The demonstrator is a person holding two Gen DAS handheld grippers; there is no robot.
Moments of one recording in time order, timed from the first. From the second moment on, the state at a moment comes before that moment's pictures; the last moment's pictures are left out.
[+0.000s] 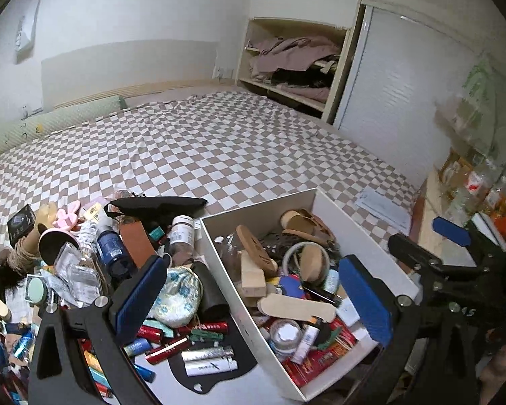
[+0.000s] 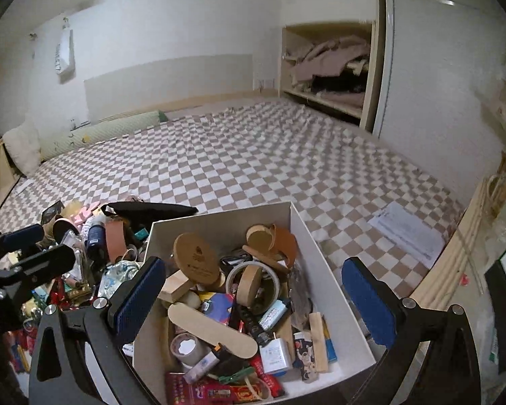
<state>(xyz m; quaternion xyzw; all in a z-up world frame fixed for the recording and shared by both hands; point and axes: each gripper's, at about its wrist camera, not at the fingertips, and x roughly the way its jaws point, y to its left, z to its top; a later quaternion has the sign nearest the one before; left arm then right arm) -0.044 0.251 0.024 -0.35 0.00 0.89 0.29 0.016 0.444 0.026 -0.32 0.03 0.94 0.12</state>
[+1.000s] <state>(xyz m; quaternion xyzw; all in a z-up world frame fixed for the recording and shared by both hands) 0.036 0.172 0.023 -0.29 0.02 0.93 0.20 0.081 0.381 0.026 -0.27 -0.01 0.96 0.06</state>
